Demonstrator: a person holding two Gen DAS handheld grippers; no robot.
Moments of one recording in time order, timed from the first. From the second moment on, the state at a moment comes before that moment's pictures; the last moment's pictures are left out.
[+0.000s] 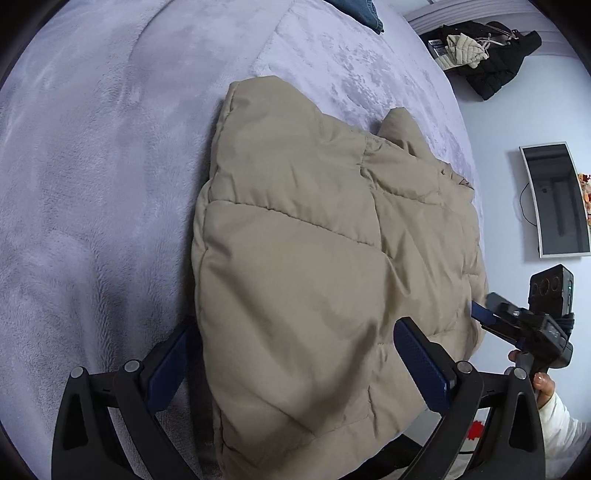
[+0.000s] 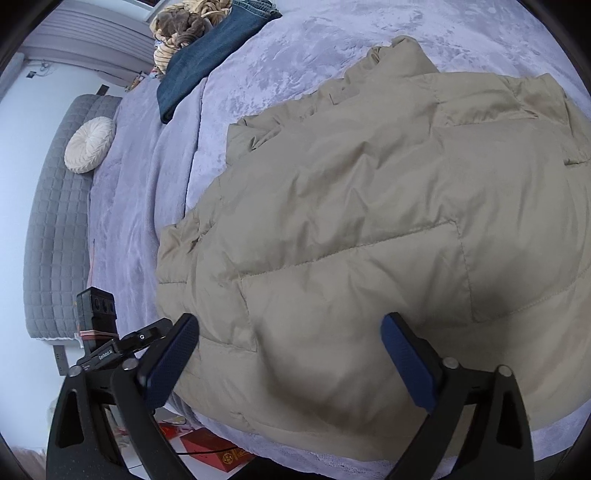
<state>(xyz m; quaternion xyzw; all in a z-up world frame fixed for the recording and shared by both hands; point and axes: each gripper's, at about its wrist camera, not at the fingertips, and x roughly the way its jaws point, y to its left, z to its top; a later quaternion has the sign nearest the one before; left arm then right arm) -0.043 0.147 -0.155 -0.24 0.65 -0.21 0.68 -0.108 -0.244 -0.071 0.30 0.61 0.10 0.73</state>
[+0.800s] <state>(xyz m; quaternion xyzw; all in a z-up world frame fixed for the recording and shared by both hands) -0.008 0.088 -0.167 -0.25 0.65 -0.36 0.61 -0.105 -0.262 -0.119 0.29 0.63 0.08 0.71</state>
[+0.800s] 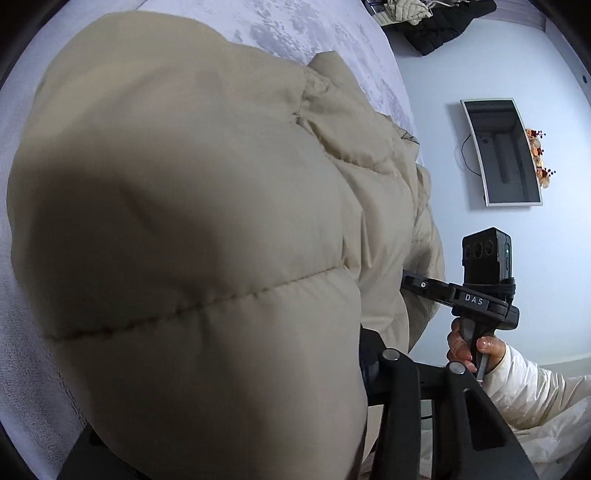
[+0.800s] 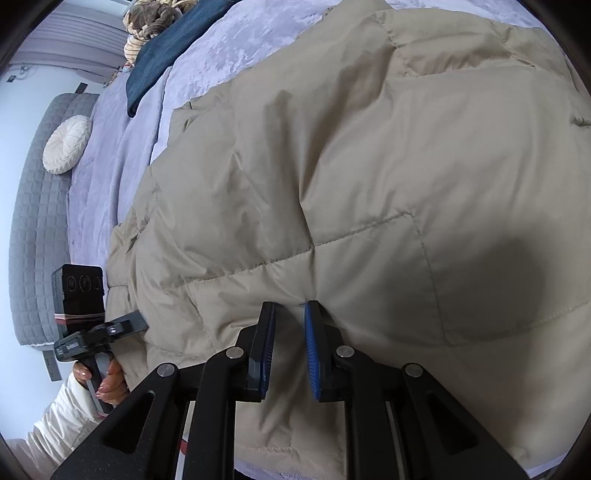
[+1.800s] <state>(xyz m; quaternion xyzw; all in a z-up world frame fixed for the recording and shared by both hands) -0.032 -0.010 -0.005 -0.24 0.62 -0.38 0.64 -0.079 -0.280 -0.125 0.32 0.59 0.06 0.74</state>
